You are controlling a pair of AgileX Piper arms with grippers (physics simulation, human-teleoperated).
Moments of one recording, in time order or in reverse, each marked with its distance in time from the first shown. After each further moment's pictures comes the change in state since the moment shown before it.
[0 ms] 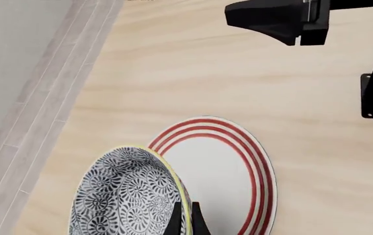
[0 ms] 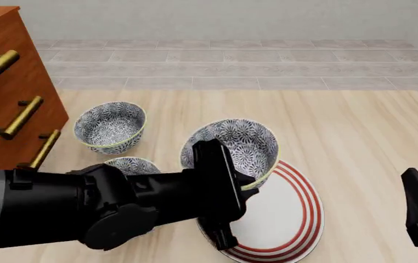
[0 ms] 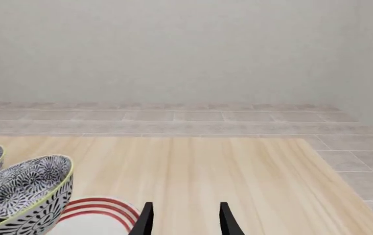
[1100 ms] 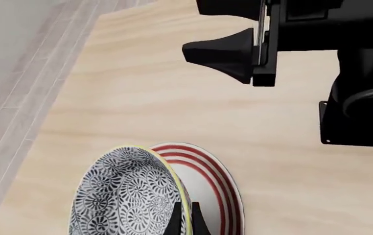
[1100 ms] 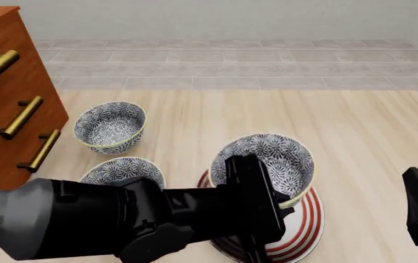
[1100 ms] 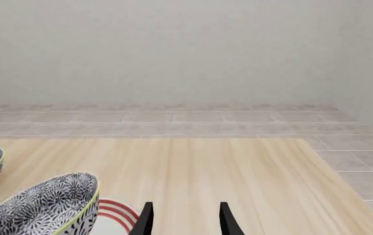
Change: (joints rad) left arm -0.112 0.102 -0.090 -0.024 -0.089; right arm -0.005 0.000 0.000 -0.004 0.007
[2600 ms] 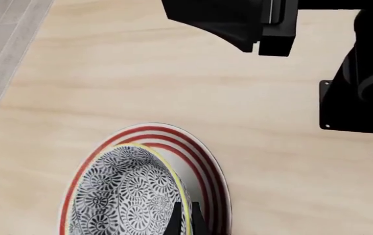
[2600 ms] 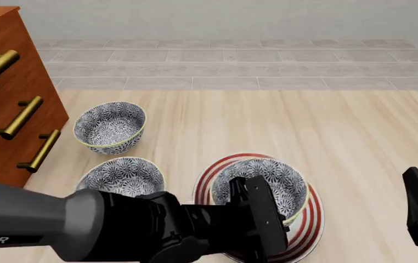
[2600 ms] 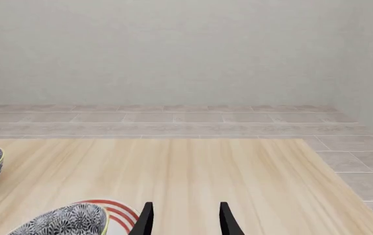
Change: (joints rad) left arm -0.007 0.130 -0.005 -0.010 -0.062; right arm 0.001 0.000 -0.001 -0.001 -0.002
